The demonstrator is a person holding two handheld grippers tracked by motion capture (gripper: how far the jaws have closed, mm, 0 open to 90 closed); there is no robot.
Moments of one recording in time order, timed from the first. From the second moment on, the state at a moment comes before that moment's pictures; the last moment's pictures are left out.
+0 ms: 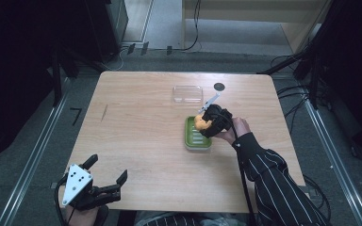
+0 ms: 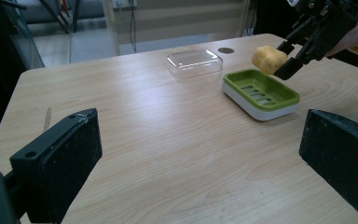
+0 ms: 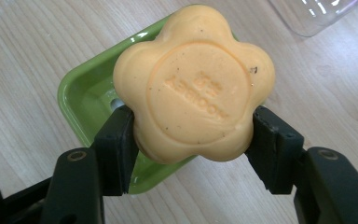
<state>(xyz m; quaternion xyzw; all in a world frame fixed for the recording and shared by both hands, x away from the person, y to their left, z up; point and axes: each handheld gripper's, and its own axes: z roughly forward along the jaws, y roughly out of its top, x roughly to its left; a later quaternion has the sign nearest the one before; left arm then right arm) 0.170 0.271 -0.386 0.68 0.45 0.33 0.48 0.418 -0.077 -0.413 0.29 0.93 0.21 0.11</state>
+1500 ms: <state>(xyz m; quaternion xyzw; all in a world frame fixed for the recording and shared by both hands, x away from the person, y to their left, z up) 0.167 0.274 -0.386 0.65 0.48 0.34 0.48 0.425 -0.048 -0.444 0.27 0.95 0.14 0.09</state>
